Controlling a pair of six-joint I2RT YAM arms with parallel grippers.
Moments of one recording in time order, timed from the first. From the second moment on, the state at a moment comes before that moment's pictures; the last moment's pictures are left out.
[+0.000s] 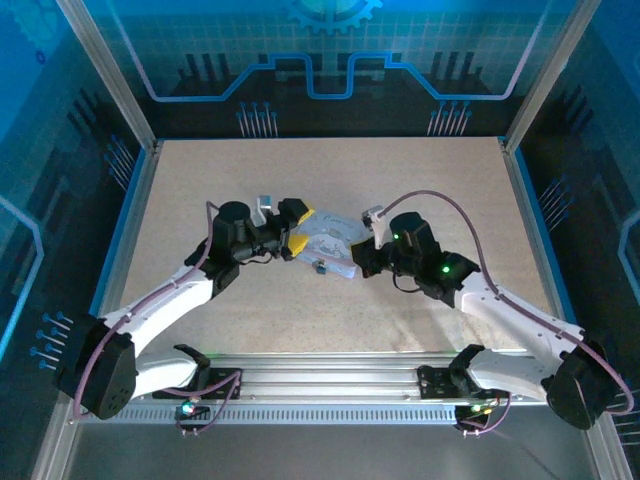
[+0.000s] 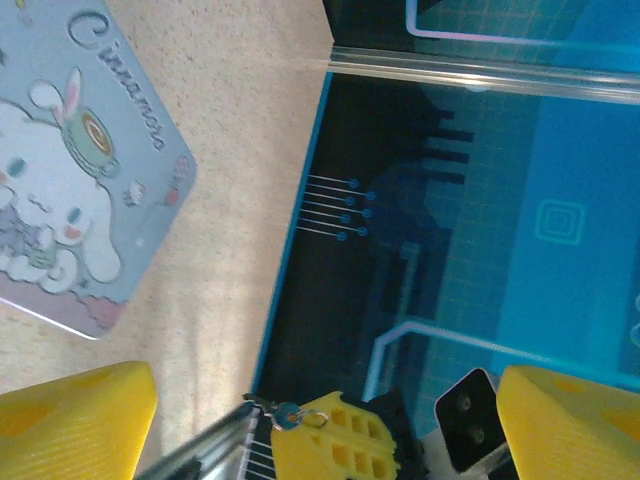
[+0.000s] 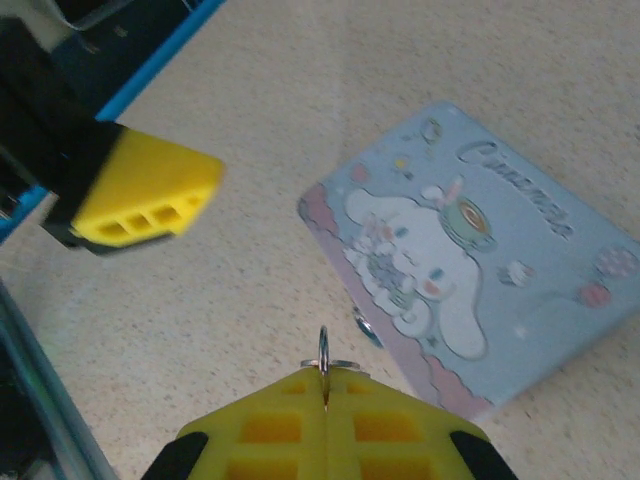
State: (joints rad) left arm -0.44 1.21 0.69 0.24 0.48 -1.55; right arm 0.68 1.11 0.81 -0.25 -0.19 0.30
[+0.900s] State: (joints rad) left arm -0.51 1.23 0.56 0.53 0.37 -1.97; right arm 0.80 1.35 0.96 -0.05 -0.24 0.29
